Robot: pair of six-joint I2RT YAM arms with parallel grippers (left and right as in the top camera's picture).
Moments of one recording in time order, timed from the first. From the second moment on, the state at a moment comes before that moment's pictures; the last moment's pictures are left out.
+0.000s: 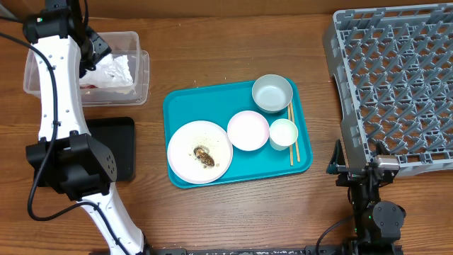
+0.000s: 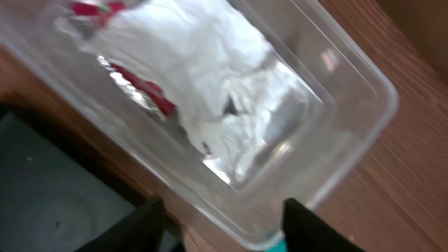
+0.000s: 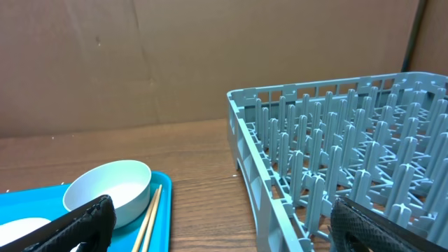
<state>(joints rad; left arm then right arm) 0.20 2.14 2.23 -1.26 -0.08 -0.59 -0.01 0.01 0.02 -0.03 0.03 0.08</state>
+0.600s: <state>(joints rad) -0.01 1.98 2.23 -1.51 0.57 -0.28 -0.01 0.01 0.02 -0.03 0.03 0.08</state>
